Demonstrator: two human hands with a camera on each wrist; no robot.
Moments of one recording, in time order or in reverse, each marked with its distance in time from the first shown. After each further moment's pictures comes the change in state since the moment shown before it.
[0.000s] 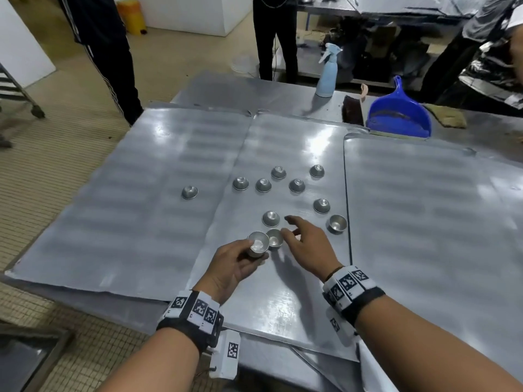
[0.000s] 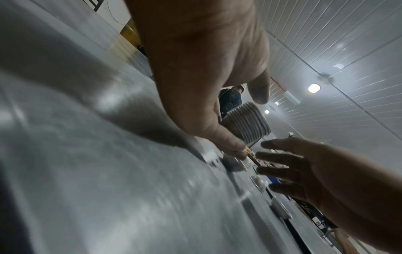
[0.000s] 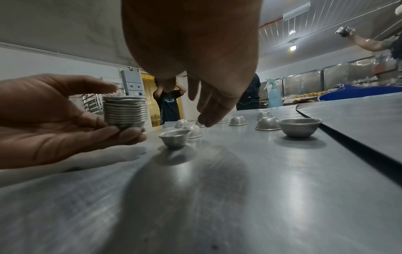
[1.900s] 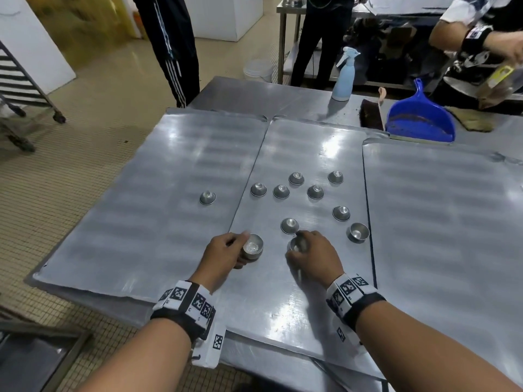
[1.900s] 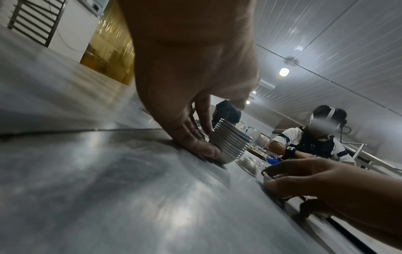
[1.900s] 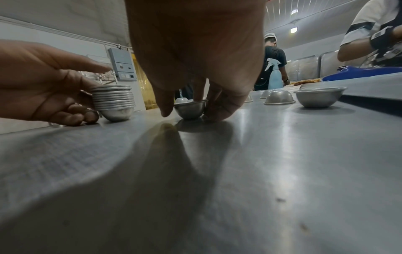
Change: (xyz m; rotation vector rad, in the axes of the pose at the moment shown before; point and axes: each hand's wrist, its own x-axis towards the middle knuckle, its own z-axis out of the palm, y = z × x) left_hand 0.034 0.040 -0.054 0.588 0.150 0.265; right_hand 0.023 0.013 0.042 -0.228 -0.039 0.074
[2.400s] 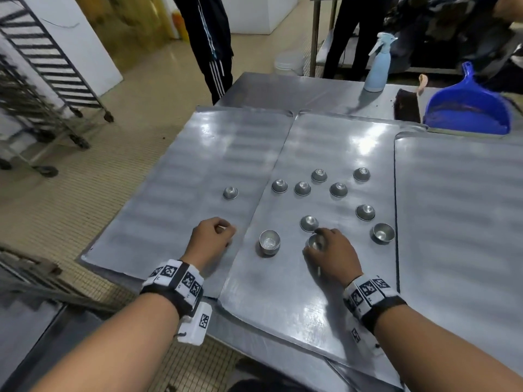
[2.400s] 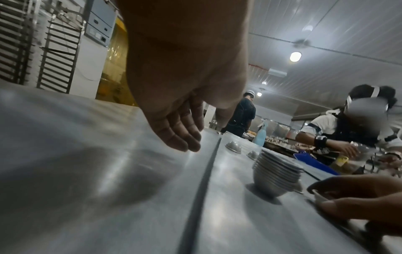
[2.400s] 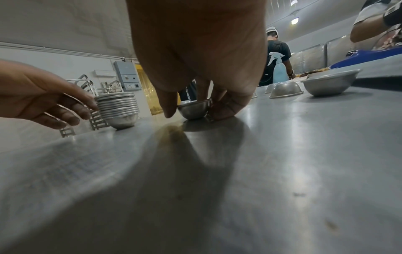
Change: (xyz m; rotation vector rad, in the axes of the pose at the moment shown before) left_hand -0.007 0.034 -0.059 0.398 0.252 0.041; right_hand 0.001 0.003 -0.002 0.102 -0.020 -0.008
